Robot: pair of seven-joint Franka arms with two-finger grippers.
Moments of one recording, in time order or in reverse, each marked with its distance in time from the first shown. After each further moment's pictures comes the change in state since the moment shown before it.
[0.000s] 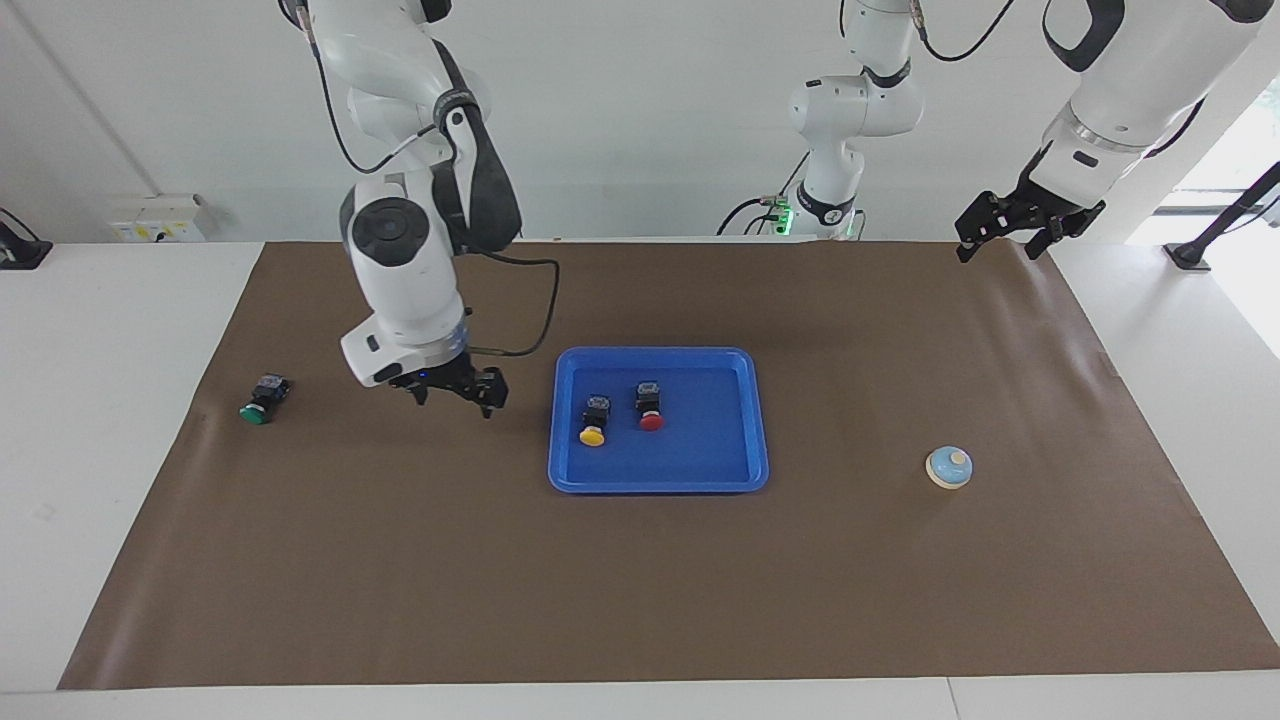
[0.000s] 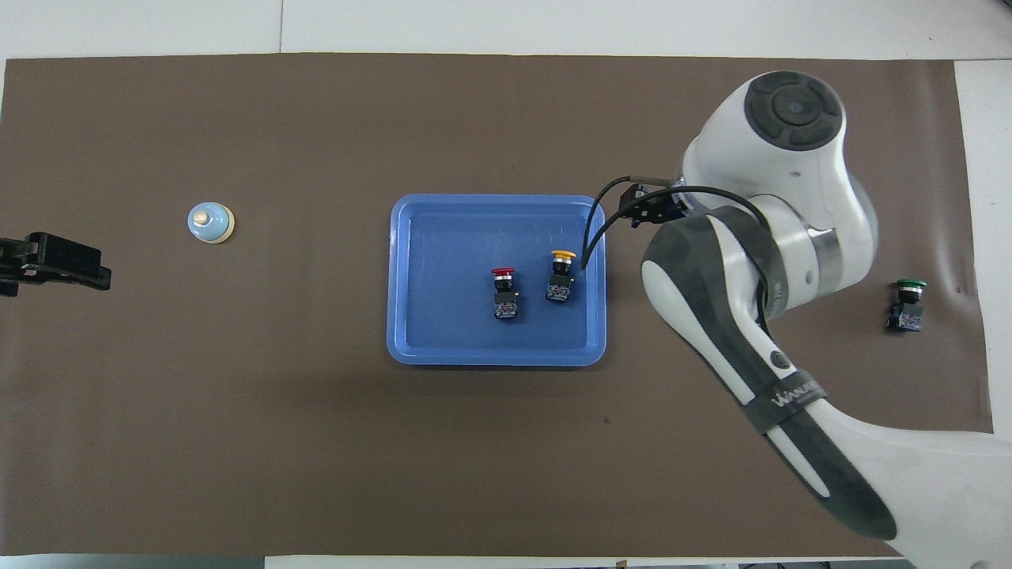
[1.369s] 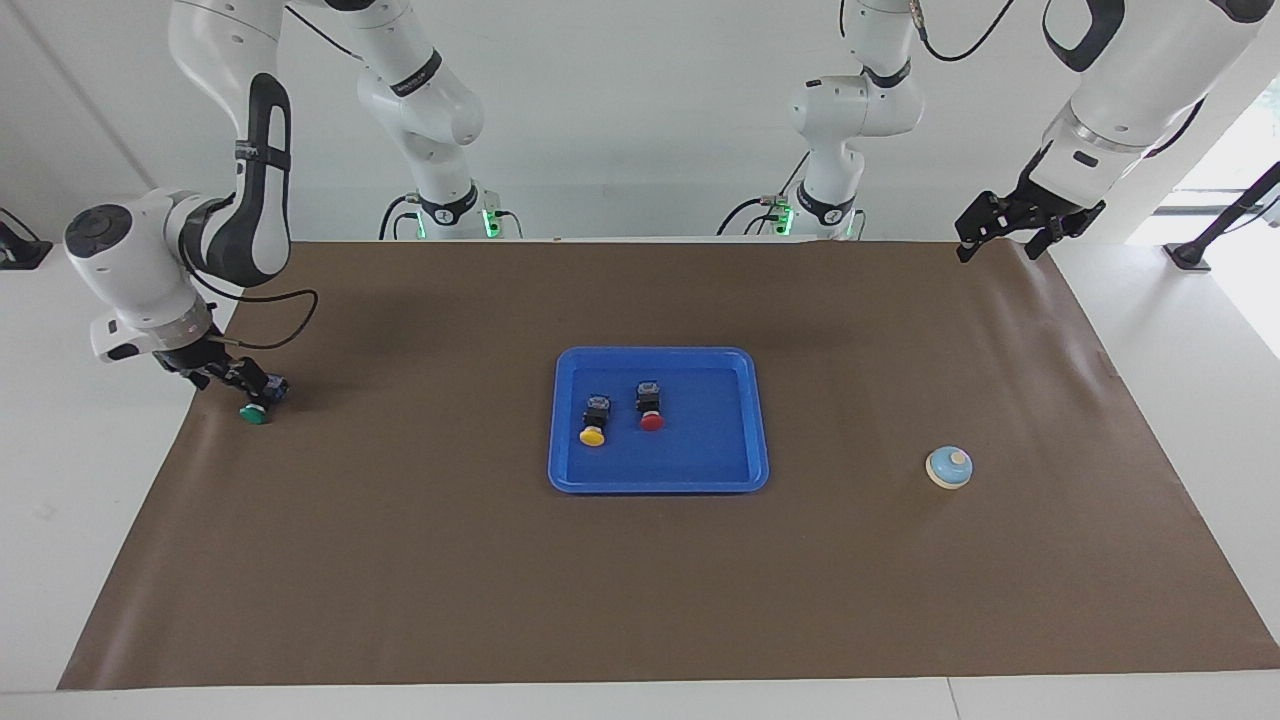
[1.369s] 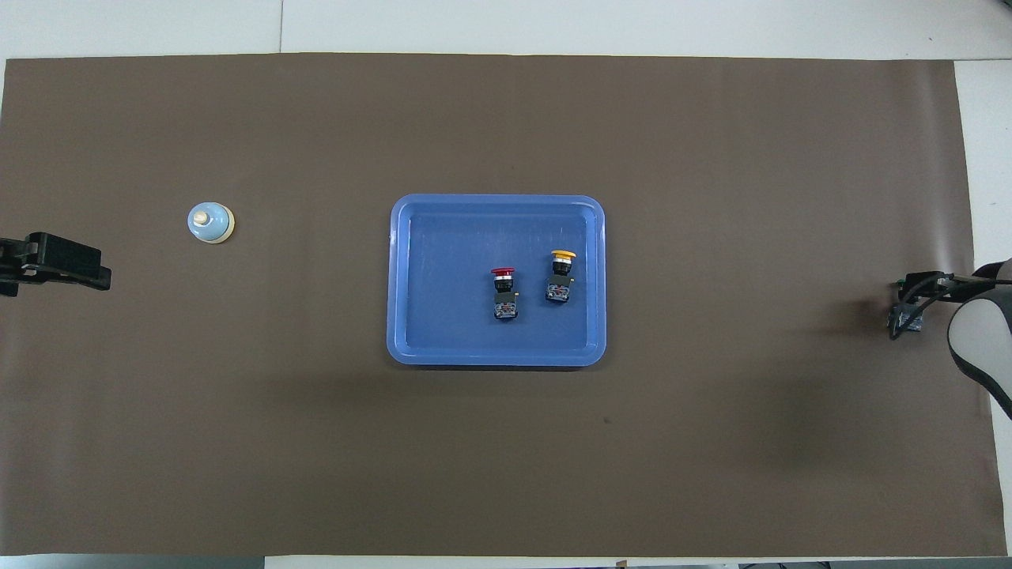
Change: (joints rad) left arm 0.000 0.000 0.000 0.000 0.000 0.000 0.000; right arm -0.595 -0.125 0.001 -0.510 -0.016 0.527 -0.514
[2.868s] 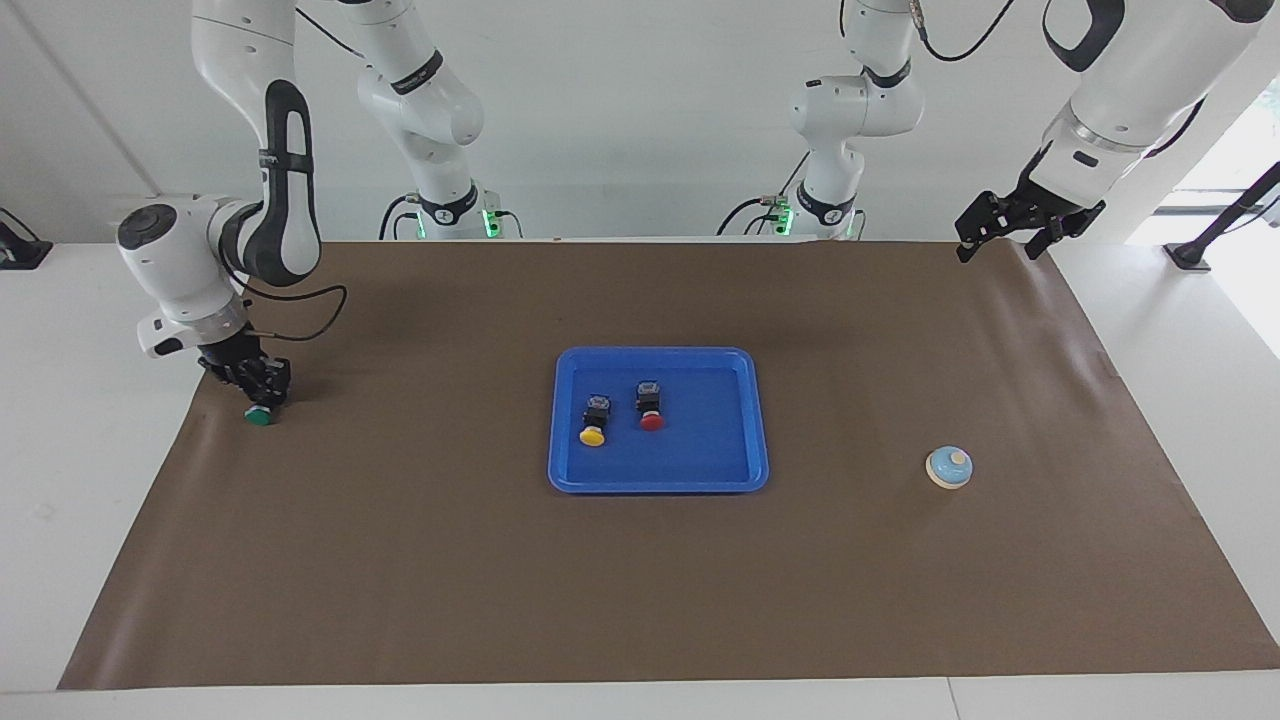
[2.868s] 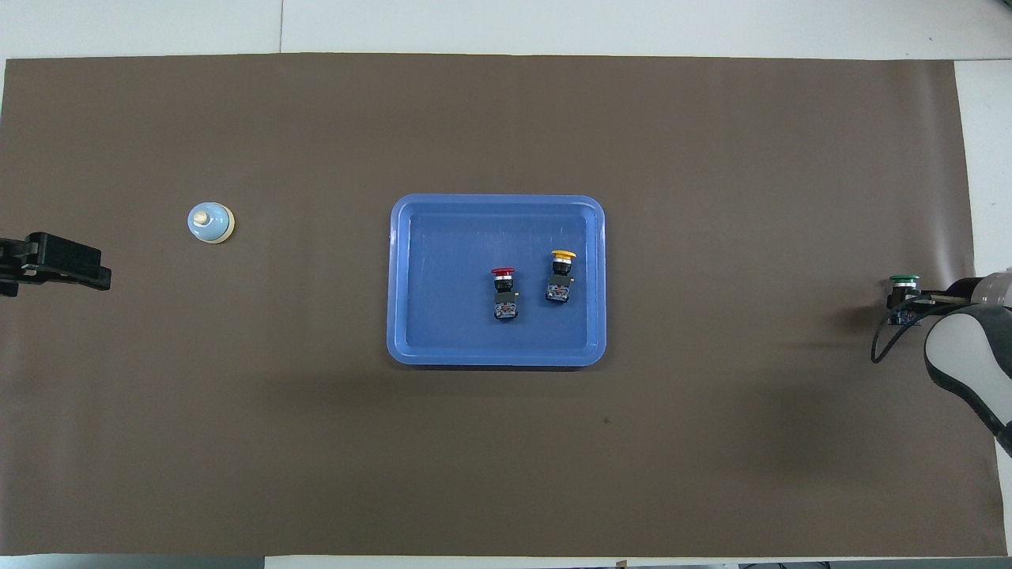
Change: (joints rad) left arm 0.000 0.000 0.000 0.000 0.000 0.000 0.000; right arm 0.006 -0.016 0.011 -0.085 0.132 0.096 -0.164
